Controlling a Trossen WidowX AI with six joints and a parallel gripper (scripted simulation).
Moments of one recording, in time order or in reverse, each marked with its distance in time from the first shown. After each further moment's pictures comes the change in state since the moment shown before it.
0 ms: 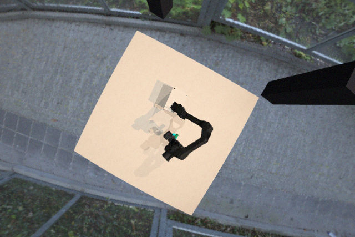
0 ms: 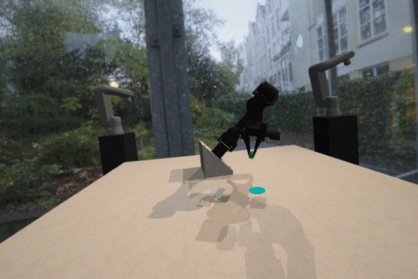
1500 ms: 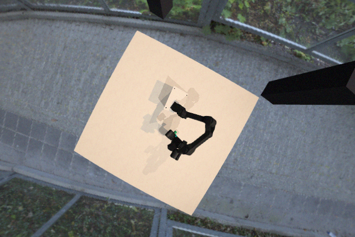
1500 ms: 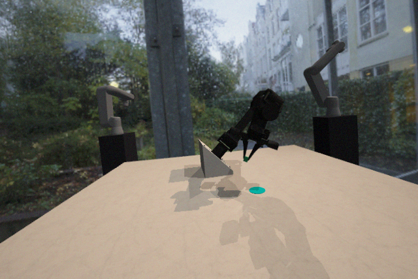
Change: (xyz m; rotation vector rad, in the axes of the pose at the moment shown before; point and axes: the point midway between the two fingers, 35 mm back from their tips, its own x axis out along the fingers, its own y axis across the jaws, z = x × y) arm 0.019 -0.011 -0.010 -0.038 -0.152 -0.242
